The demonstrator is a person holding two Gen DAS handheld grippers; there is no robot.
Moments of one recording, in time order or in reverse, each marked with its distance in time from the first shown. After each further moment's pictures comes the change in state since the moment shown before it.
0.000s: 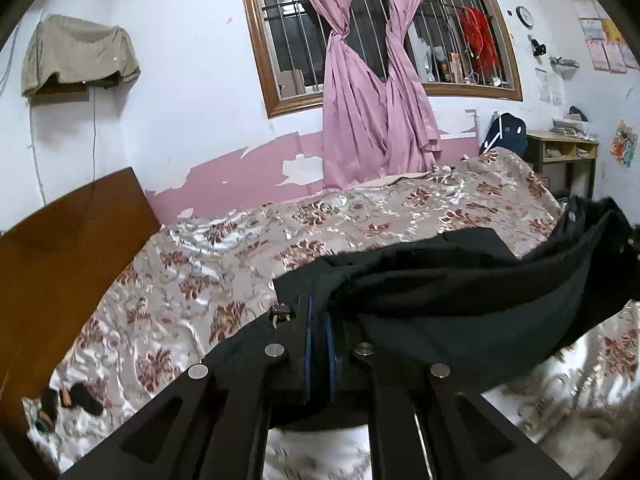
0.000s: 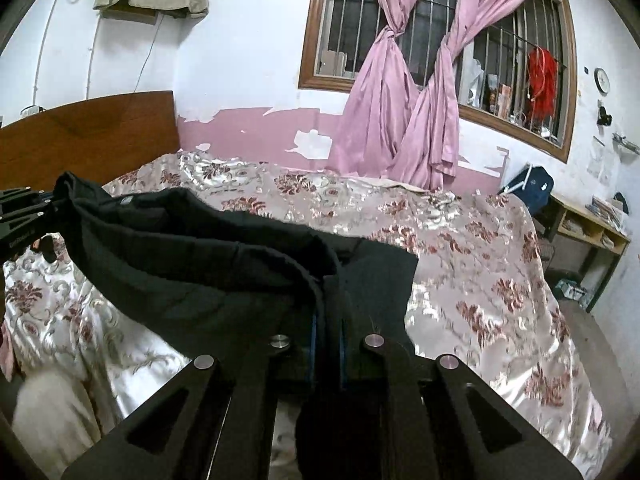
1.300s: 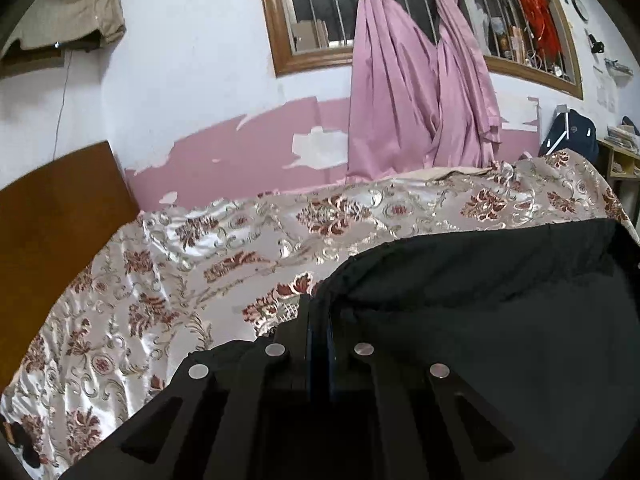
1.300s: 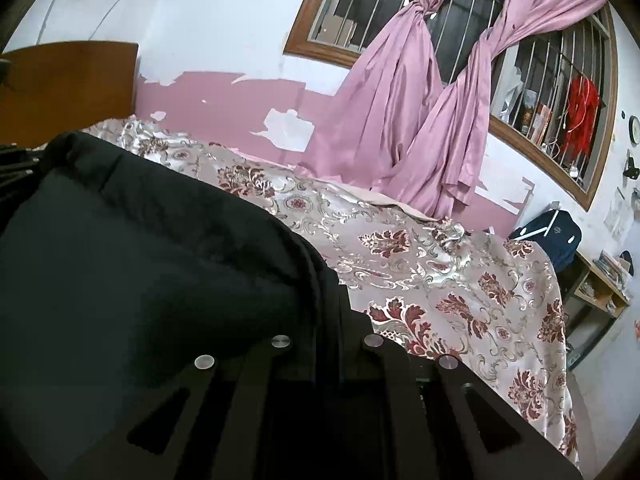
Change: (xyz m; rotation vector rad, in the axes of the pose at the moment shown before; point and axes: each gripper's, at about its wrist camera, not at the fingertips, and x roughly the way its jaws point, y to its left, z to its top) left arm 0.355 -0.015 0.071 -0.093 0.078 0.060; right arm 0.354 0.007 0.108 -0.149 0.027 -0.118
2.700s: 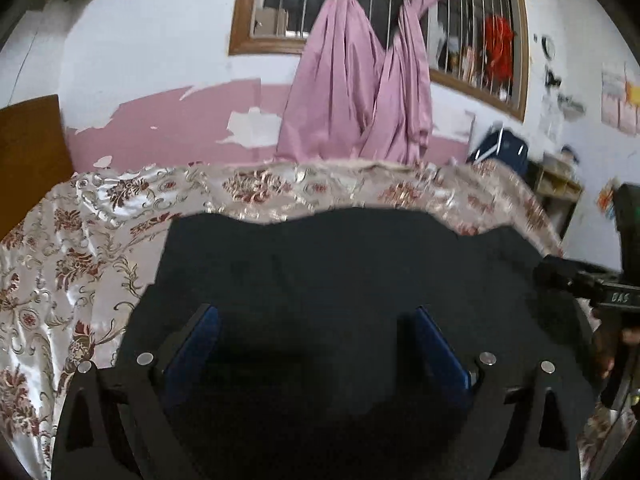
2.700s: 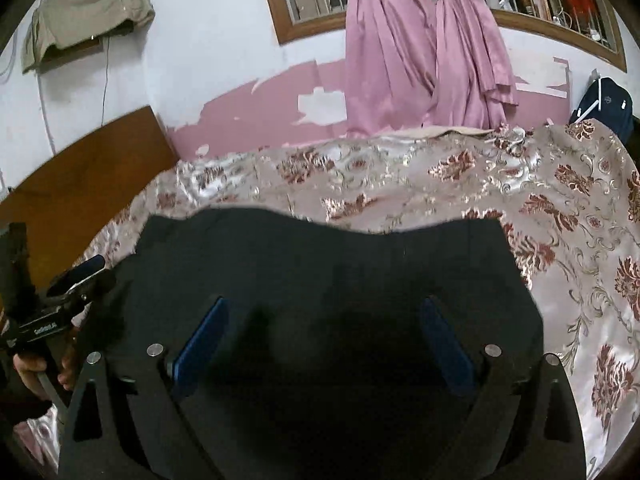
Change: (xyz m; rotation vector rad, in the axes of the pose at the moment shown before) left arm -0.035 0.002 -0.064 -0.060 0.035 -0.308; right arm 0.002 -0.037 -0.069 0.369 0.105 0.369
